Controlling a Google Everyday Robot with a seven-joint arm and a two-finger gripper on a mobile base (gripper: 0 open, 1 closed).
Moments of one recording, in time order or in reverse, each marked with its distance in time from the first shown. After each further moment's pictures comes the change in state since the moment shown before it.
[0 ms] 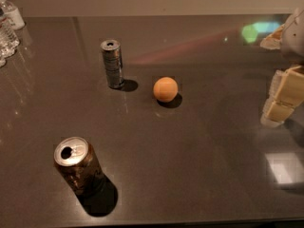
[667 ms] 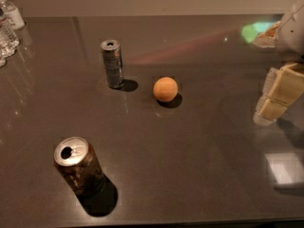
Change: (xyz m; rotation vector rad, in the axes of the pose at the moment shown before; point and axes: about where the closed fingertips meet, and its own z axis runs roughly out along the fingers) arm -0.017 0.003 -0.002 -0.011 -0.070 -0.019
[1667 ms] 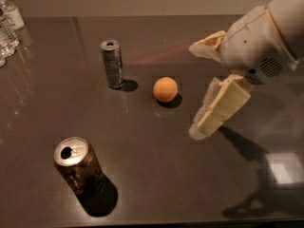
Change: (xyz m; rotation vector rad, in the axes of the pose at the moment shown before) arm -0.116 0.057 0.012 -0.131 -0.439 -0.090
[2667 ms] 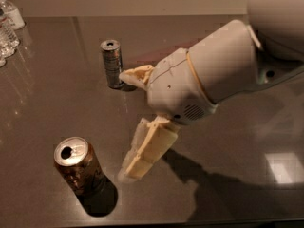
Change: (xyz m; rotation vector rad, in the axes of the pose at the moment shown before) arm -0.080 0.072 0.081 -0.143 -0.219 -0.128
